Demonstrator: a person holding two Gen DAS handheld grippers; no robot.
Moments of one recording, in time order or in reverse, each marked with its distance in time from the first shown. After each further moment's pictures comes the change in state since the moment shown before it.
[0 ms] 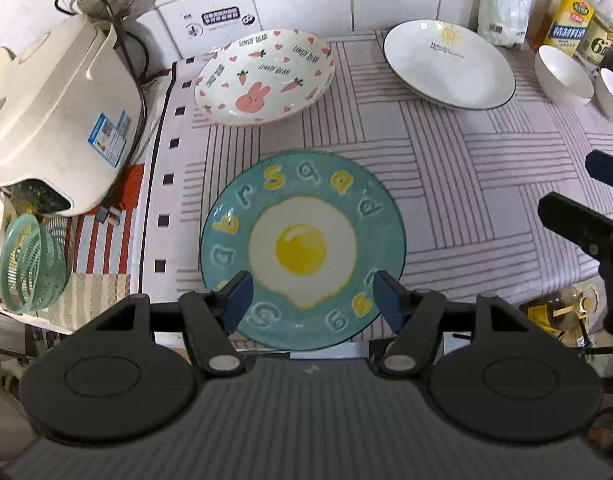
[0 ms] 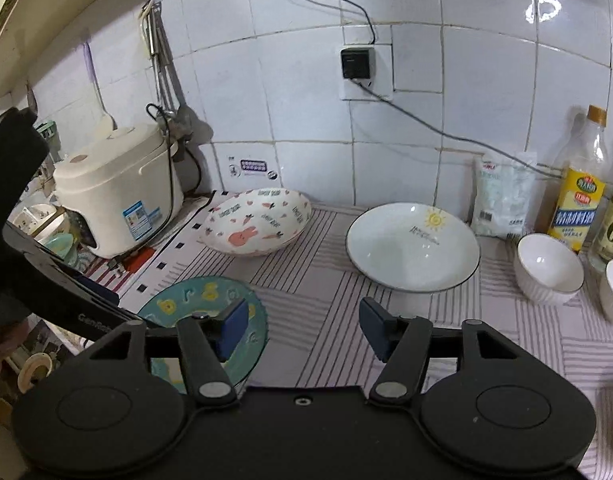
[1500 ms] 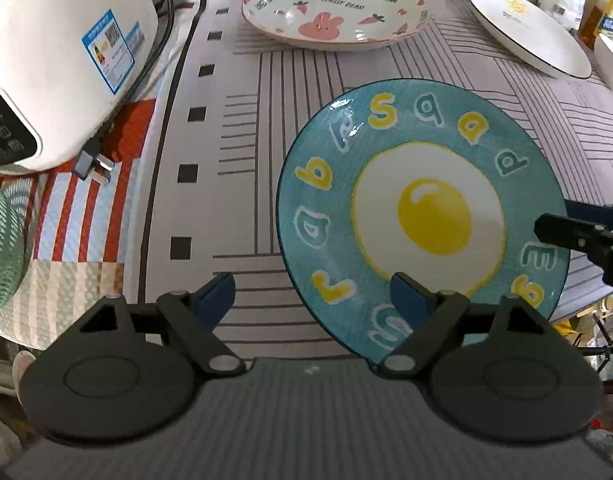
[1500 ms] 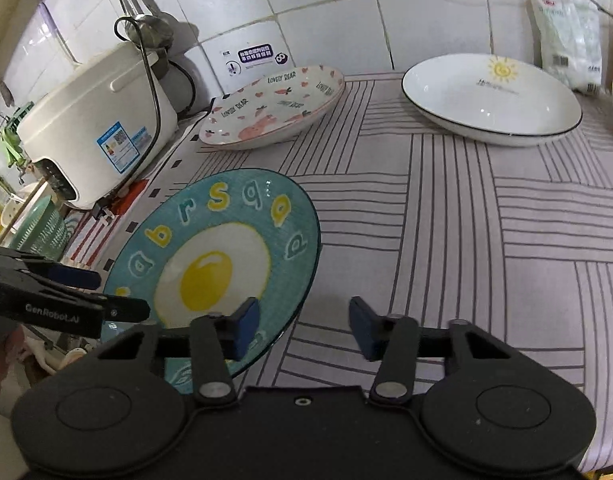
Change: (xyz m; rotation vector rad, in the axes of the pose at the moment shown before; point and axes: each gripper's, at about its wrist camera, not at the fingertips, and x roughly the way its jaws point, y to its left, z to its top) left arm 0.125 0.105 -0.043 -0.030 -0.015 -0.076; right arm 0.139 0.027 -0.069 0.183 0.203 0.100
